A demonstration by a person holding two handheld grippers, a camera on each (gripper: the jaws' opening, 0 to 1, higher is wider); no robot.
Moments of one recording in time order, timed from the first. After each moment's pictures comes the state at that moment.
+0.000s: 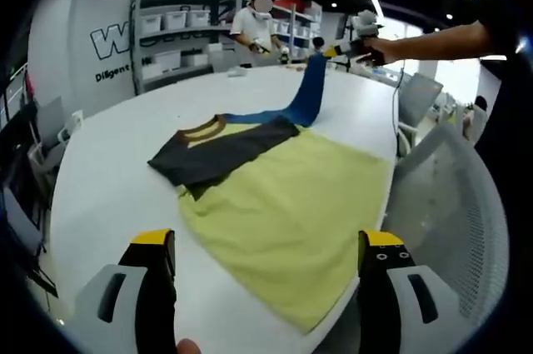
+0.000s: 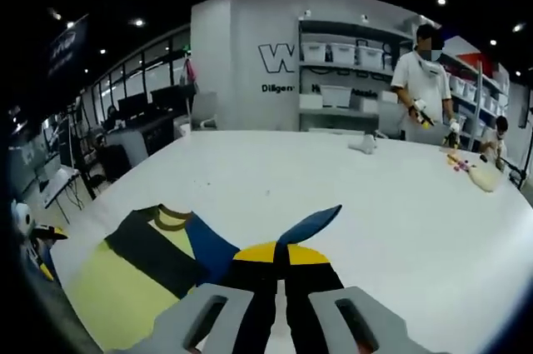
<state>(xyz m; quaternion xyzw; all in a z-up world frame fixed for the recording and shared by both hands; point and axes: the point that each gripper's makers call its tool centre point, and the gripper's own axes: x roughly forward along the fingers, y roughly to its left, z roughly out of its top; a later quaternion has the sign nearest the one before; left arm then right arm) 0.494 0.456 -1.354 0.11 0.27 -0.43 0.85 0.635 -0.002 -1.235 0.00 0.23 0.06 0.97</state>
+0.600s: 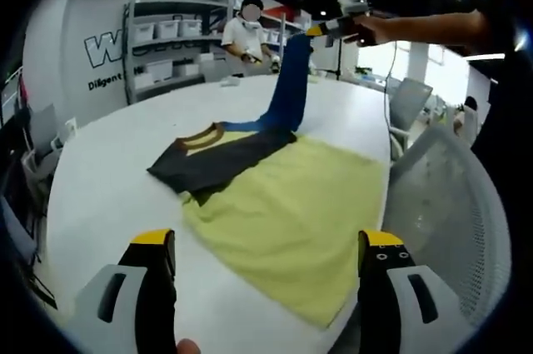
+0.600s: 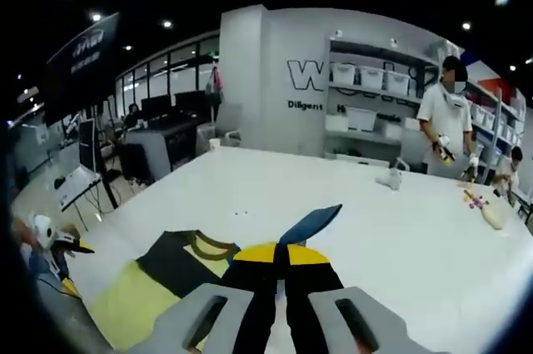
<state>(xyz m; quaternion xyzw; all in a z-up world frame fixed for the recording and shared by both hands) 0.504 0.469 -1.355 0.10 0.25 -0.46 0.85 0.644 0.095 -1.158 -0.04 0.20 0.12 0.97</state>
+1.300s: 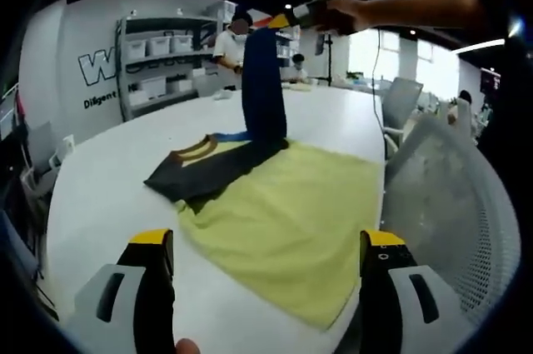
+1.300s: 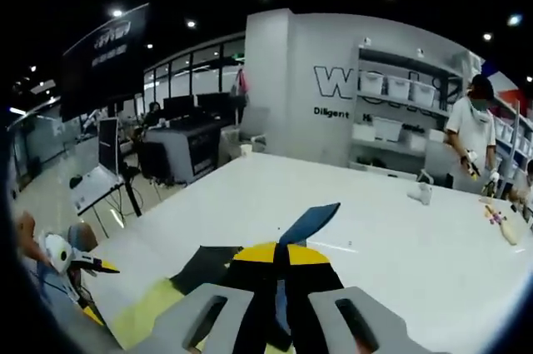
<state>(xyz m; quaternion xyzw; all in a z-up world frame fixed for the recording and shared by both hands) 0.495 0.464 -1.353 0.11 0.21 -0.47 0.85 0.662 0.194 -1.153 -0.04 0.19 0.17 0.97</state>
